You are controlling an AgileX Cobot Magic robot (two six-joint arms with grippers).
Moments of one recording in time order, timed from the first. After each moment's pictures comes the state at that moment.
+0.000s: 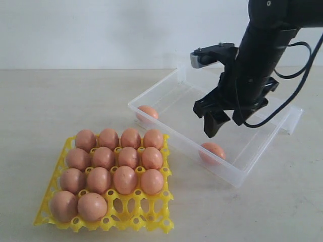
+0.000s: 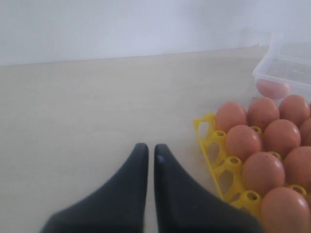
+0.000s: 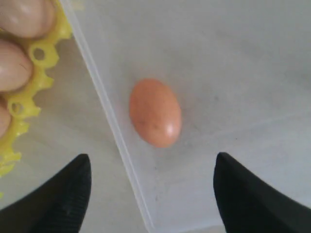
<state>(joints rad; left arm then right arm) -0.03 0.00 0.00 -0.19 0.34 0.25 0.28 1.81 -1.37 0.13 1.05 -0.19</state>
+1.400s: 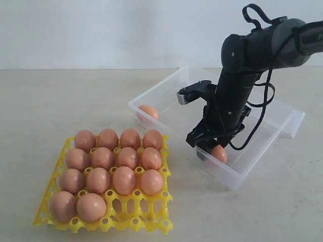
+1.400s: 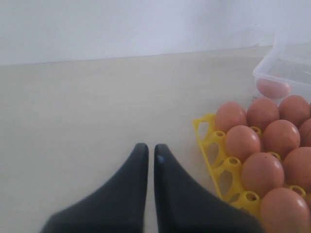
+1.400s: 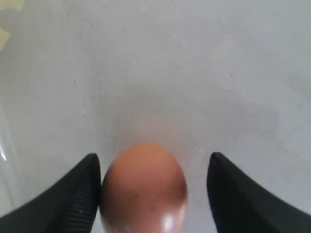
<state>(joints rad) -0.03 0.00 0.00 -0.19 0.34 0.25 0.27 2.07 -1.40 0.17 0.92 -0.38</state>
